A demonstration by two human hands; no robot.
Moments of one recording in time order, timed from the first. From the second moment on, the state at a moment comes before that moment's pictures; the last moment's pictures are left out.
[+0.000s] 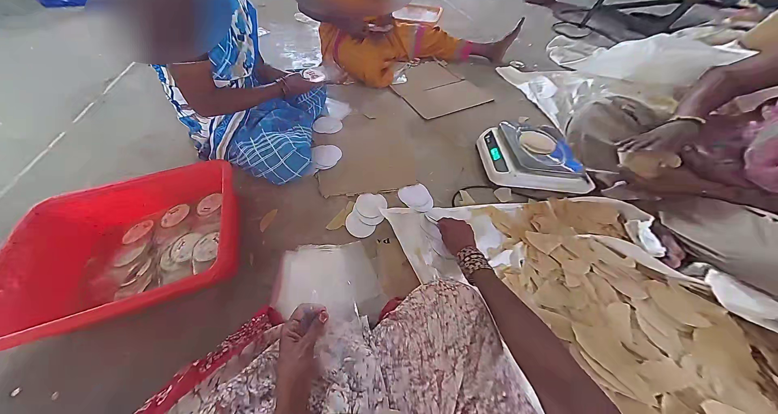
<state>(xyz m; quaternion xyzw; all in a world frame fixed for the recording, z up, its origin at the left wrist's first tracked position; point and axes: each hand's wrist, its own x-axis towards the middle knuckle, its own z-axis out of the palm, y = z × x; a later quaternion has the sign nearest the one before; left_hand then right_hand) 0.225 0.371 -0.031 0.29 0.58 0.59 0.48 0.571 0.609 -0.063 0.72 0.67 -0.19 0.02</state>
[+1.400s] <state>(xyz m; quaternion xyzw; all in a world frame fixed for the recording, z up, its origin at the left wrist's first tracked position) 0.227 0.374 -0.036 0.28 0.53 0.60 0.53 0.578 0.612 -0.027 0.54 0.22 -0.55 -0.60</state>
